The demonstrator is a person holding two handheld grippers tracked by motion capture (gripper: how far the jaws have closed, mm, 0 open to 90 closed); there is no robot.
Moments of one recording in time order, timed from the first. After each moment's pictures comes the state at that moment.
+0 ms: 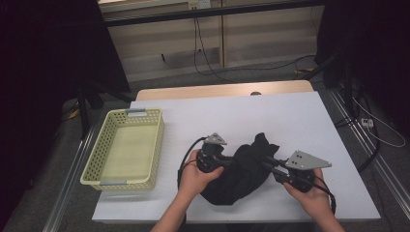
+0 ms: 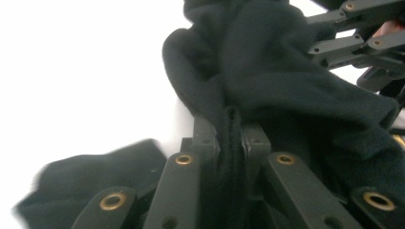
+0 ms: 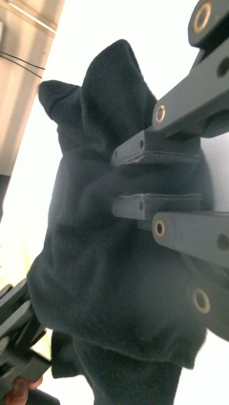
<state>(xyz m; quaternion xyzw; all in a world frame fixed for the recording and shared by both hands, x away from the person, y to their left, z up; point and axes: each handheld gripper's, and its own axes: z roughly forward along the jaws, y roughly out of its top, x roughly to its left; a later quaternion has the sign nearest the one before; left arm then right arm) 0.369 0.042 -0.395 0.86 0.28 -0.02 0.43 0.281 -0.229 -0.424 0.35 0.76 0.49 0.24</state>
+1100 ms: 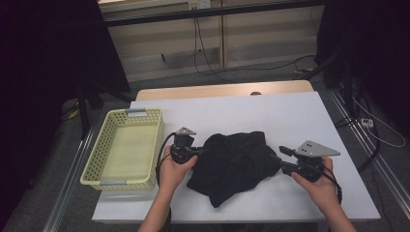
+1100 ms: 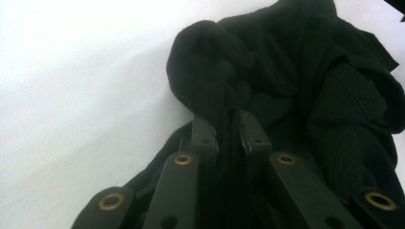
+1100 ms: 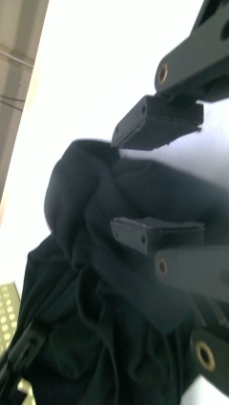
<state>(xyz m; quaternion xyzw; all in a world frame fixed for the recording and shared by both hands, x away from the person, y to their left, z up) 0.402 0.103 -0.415 0.83 0.38 0.02 0.40 0.300 -0.259 -0.426 0.41 0.75 0.46 0.25</state>
